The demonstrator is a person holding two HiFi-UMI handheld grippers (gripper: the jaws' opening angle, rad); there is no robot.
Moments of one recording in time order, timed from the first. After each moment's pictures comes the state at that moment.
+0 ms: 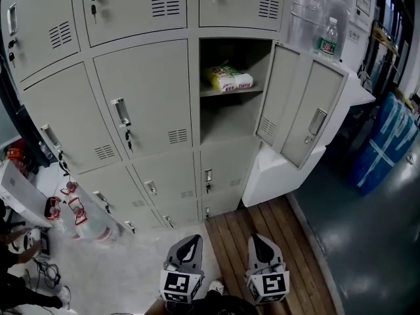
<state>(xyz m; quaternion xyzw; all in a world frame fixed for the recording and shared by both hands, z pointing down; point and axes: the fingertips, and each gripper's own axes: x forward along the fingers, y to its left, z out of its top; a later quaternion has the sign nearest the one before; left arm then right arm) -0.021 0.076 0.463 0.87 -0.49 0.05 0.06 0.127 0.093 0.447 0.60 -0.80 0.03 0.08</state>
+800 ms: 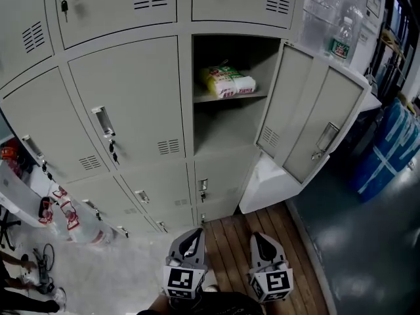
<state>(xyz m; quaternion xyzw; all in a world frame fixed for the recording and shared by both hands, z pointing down) 0.013 -0.017 0.466 0.86 -0.51 0.04 0.05 0.159 0.009 0.459 0.59 -0.80 0.05 0.09</state>
